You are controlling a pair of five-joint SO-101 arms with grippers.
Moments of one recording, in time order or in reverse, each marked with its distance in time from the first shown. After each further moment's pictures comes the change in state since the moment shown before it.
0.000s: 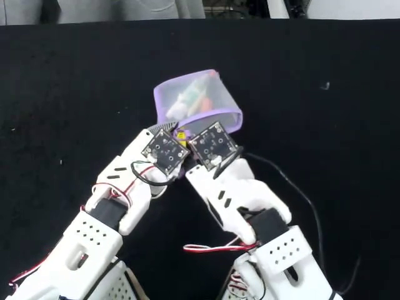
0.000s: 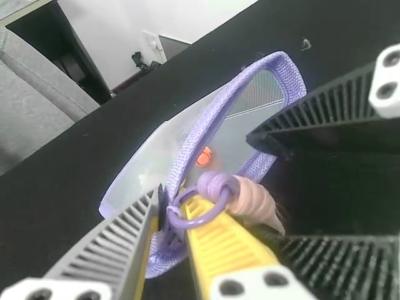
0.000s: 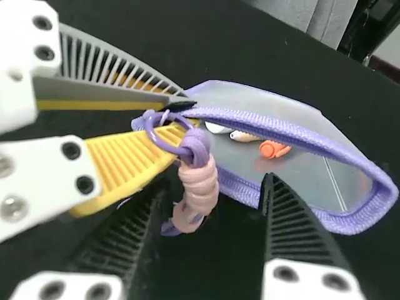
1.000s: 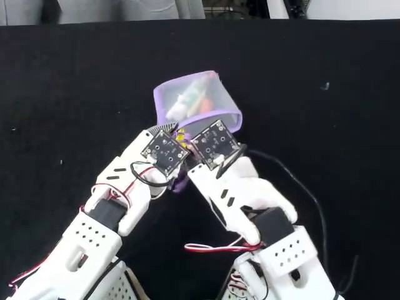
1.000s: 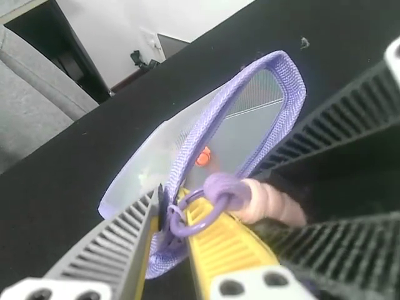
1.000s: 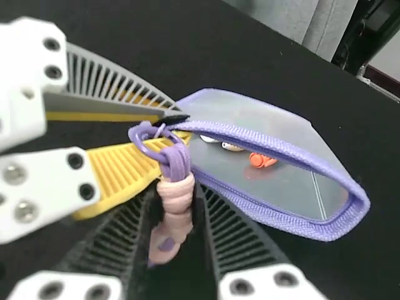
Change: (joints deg) left arm 0.0 -1.0 0.0 1.8 0.0; right arm 0.3 0.0 -6.0 6.9 0.1
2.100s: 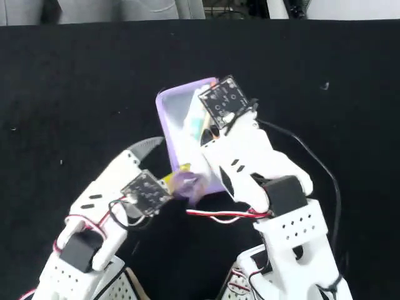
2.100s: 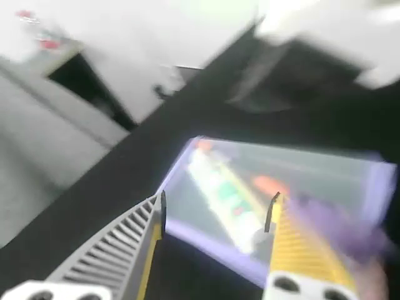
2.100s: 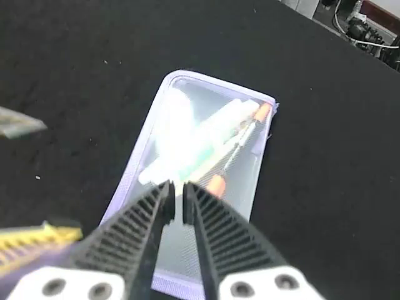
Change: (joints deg) left arm -1.1 -34.5 5.3 25.2 -9.5; right arm 7.4 17.1 -25.1 17.1 1.2
